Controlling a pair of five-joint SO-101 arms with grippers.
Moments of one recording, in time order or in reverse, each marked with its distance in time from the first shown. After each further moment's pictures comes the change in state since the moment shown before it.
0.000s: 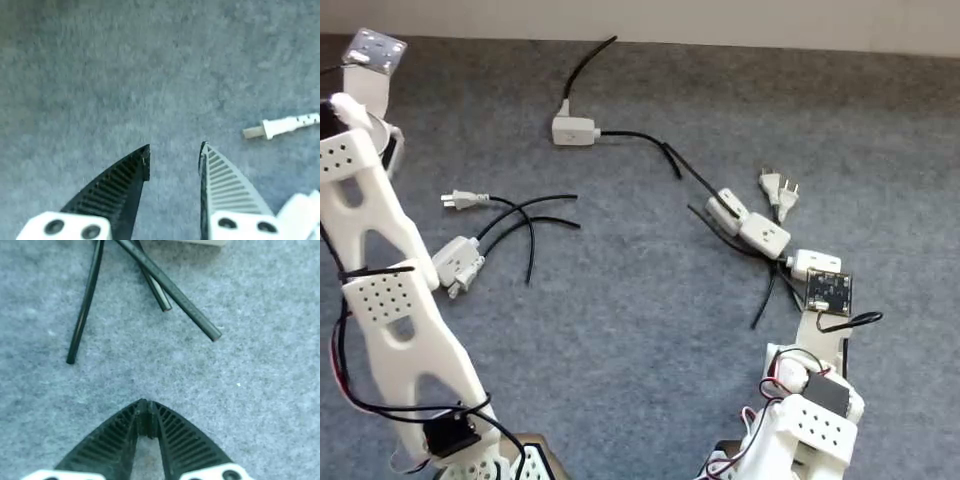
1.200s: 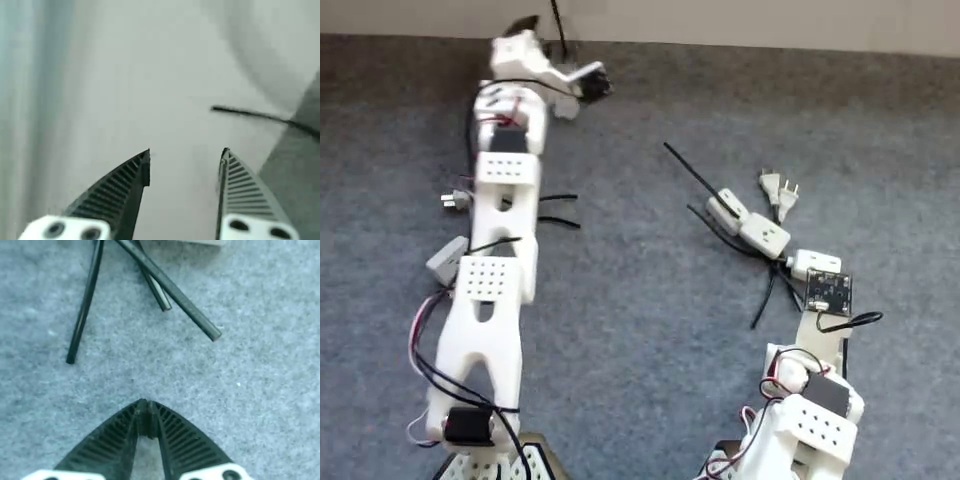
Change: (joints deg) left arm 26.5 24.8 -3.7 -84.2 -32.5; right arm 0.1 -0.1 0.0 0.1 0.0
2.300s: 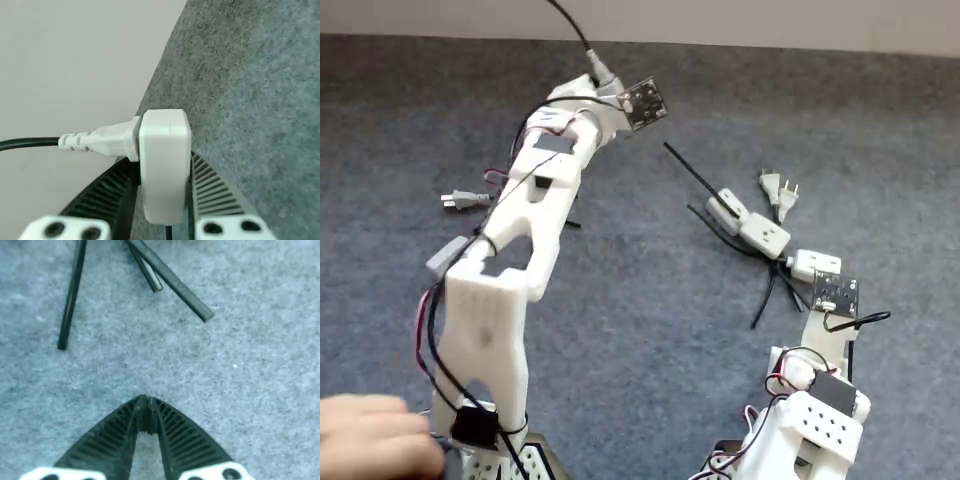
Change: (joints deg) left arm 10.7 -39.5 67.6 -0.1 12.8; right arm 2.5 0.2 -1.9 3.0 0.0
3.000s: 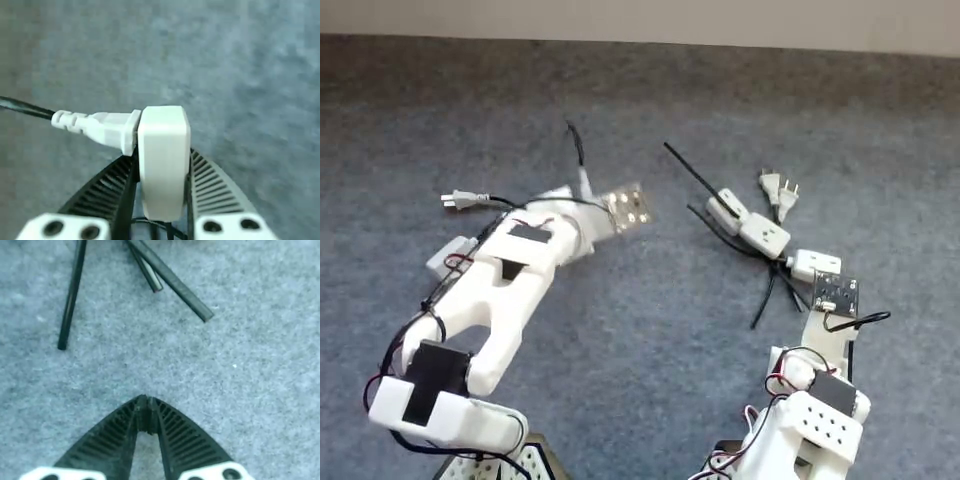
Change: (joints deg) left arm 0.8 -46.1 67.8 1.5 1.4; right arm 0.0 0.0 0.0 0.0 0.0
